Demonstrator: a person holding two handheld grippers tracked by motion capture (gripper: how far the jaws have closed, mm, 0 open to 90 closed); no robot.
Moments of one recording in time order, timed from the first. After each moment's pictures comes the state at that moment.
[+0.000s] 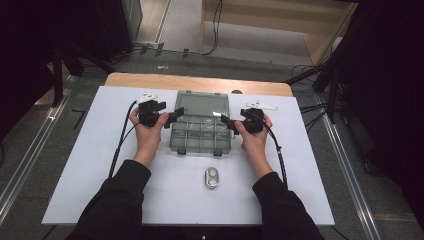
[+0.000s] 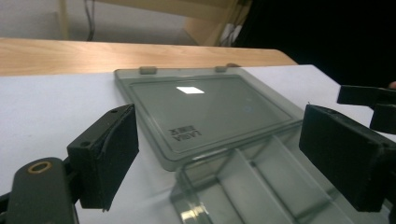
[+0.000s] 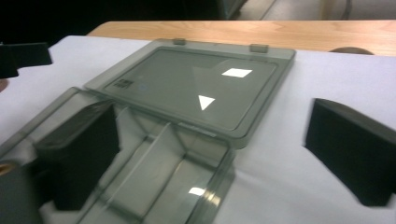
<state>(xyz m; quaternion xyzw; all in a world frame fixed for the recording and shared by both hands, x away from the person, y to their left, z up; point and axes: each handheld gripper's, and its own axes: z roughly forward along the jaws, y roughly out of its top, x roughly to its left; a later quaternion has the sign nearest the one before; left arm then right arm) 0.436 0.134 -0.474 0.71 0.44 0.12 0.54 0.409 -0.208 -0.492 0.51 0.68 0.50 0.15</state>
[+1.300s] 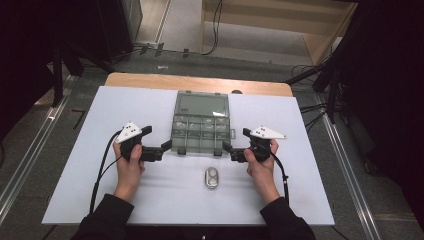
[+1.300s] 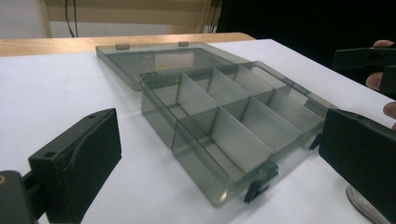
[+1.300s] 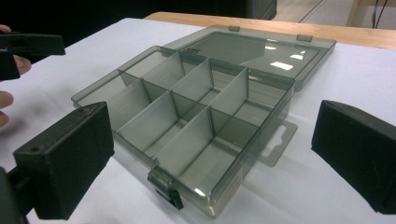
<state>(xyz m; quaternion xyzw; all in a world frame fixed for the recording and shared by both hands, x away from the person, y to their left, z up) 0.334 0.175 -0.484 0.73 0.37 0.15 0.55 0.314 -0.206 -0.487 0.45 0.71 0.52 0.17</state>
